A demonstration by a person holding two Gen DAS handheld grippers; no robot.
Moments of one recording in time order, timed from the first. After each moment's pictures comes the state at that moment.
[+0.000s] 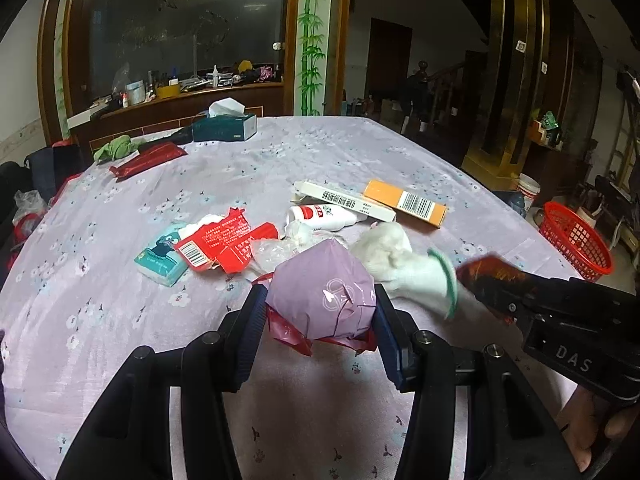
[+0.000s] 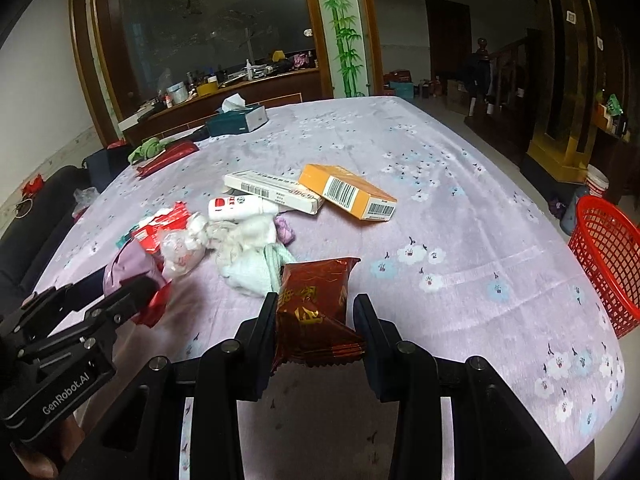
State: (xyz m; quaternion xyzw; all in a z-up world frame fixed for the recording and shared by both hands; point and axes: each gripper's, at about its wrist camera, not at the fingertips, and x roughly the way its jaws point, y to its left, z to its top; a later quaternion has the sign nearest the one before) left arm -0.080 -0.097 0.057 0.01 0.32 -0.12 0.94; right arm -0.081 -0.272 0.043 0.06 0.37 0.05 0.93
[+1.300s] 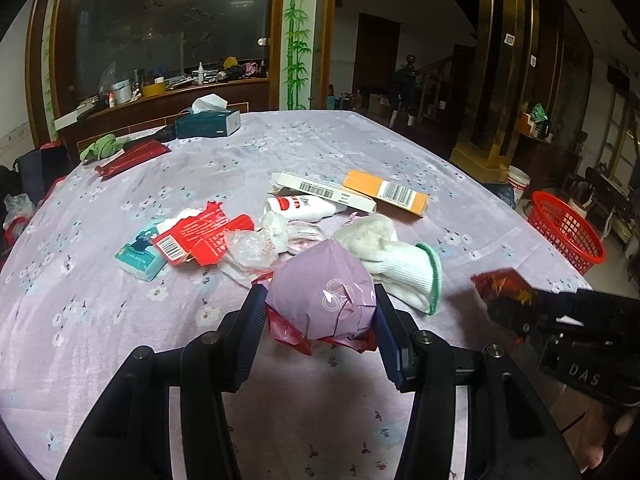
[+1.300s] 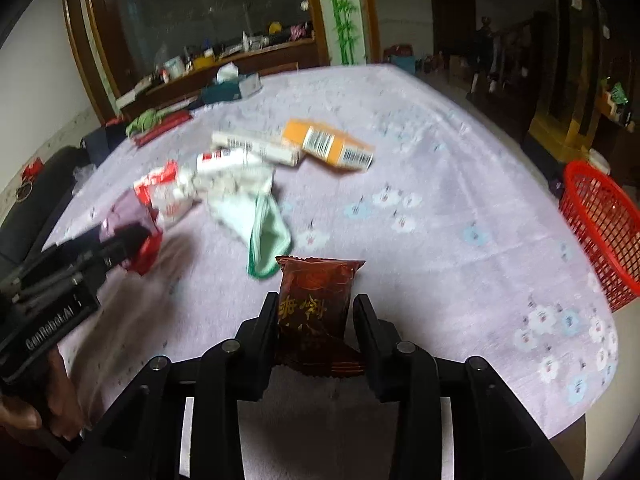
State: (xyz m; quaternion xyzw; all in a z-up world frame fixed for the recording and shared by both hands) left arm -0.084 -0.111 0.050 0.02 0.33 -0.14 0.93; right arm -0.103 -0.292 0.029 0.06 0.41 0.05 0.91
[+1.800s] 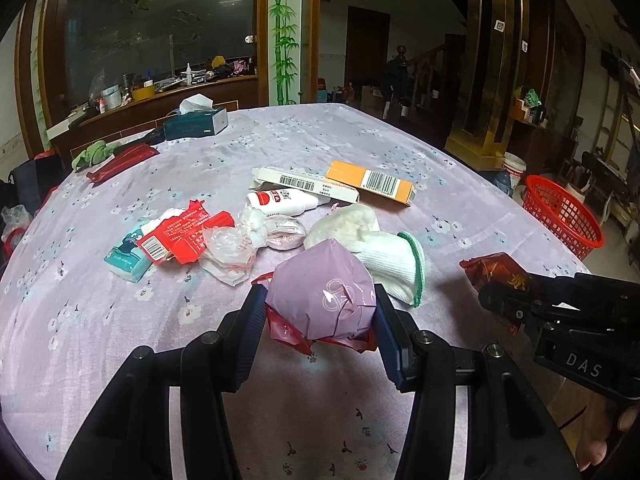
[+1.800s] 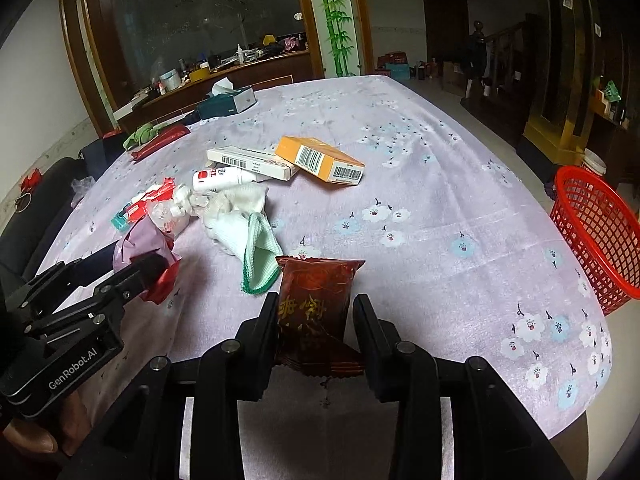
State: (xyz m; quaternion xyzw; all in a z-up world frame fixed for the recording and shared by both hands) left arm -0.086 -0.128 0.046 0.04 0.34 -0.15 0.93; right arm -0.103 -0.298 0.036 0.07 0.40 0.04 0.91
